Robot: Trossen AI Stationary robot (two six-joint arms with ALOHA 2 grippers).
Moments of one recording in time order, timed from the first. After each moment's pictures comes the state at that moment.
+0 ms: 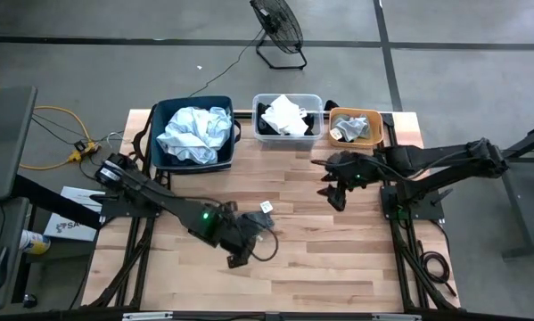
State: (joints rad) left arm -0.47 1.74 1.52 -0.97 -0.28 -0.67; right arm 0.09 1.11 1.04 -0.75 0.09 0.53
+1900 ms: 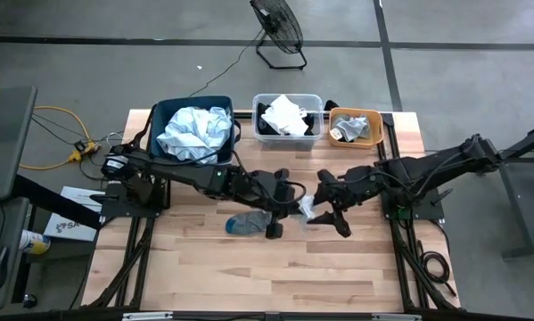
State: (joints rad) left arm -0.18 1.74 1.61 -0.27 -0.07 -0.06; right arm 0.27 1.16 1.03 -0.34 -0.07 0.34
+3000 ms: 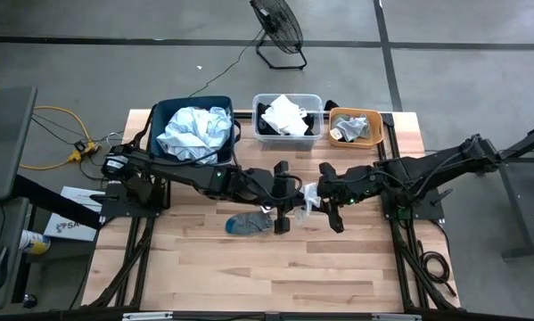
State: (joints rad) left arm -0.18 1.74 1.61 -0.15 -0.21 -0.07; right arm 0.28 1.17 1.03 -0.33 0.08 0.31
